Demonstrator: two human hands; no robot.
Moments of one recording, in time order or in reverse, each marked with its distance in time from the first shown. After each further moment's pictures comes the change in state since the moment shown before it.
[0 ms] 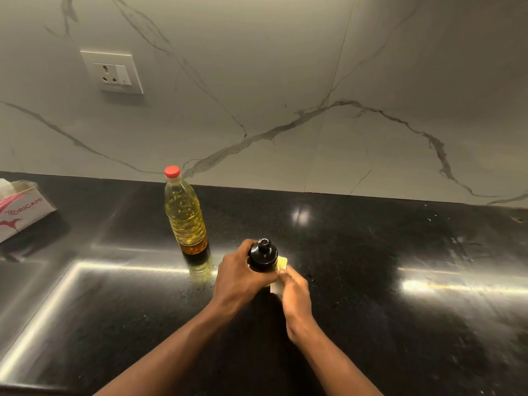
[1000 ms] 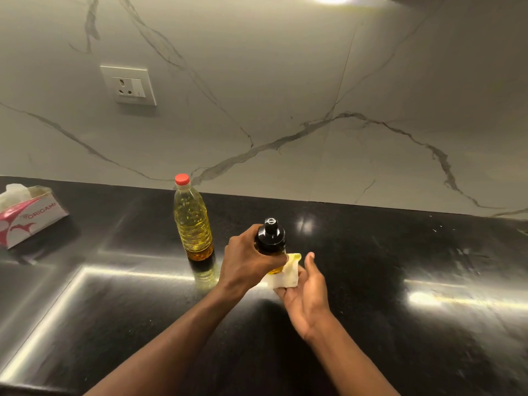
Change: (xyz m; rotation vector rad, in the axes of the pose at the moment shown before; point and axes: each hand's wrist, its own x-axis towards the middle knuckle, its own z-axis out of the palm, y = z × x) left_hand 0.023 0.042 -0.024 -0.061 0.034 0.066; right_hand 0.010 -0.027 -0.012 0.556 -0.168 0.202
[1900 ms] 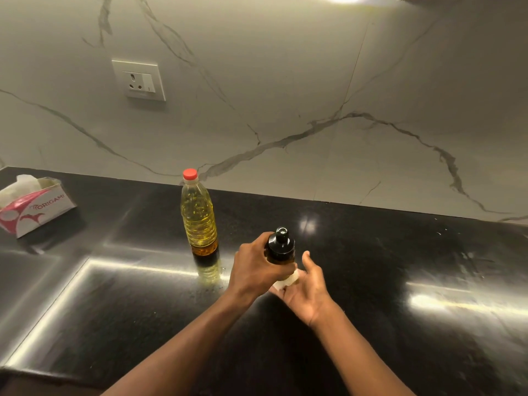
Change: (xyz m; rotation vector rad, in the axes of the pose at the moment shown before) left_hand -0.016 -0.013 0.016 -0.002 -0.001 0.008; right_hand 0.022 -0.006 -0.009 0.058 -0.093 0.250
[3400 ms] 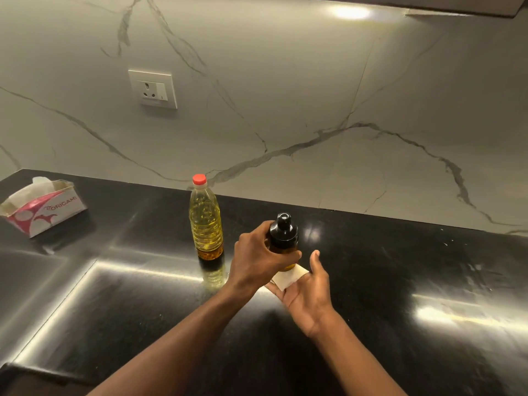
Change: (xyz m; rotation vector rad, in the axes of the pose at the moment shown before) left_hand 0.012 0.027 -0.024 -0.030 0.062 0.057; right_hand -0.023 0.007 0.029 0.045 0.030 -0.140
